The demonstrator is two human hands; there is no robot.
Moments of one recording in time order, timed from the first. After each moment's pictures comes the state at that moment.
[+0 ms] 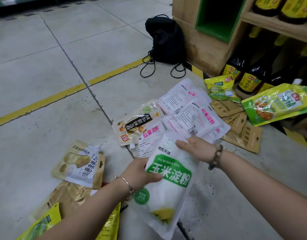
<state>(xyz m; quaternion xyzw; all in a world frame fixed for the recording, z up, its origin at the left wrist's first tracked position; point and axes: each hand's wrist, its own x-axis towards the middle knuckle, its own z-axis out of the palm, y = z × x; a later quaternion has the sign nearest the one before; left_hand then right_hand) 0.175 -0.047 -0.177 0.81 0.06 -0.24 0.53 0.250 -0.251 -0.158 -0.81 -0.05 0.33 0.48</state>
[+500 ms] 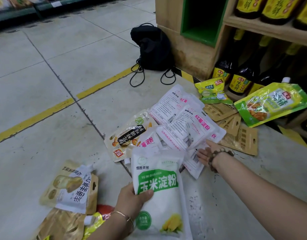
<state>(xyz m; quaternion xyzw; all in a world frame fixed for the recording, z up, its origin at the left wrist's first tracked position) 0.160 -0.052 -0.209 0.65 0.28 -0.16 0.69 0.303 -0.305 -0.249 -0.44 0.46 0.20 0.74</state>
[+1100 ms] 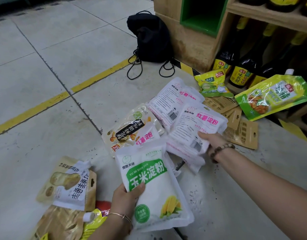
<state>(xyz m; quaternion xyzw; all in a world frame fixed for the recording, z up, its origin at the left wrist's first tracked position) 0.158 -0.046 -0.220 0.54 0.36 -0.10 0.75 0.308 -0.308 -0.247 -0.60 0.35 0.14 0.70</state>
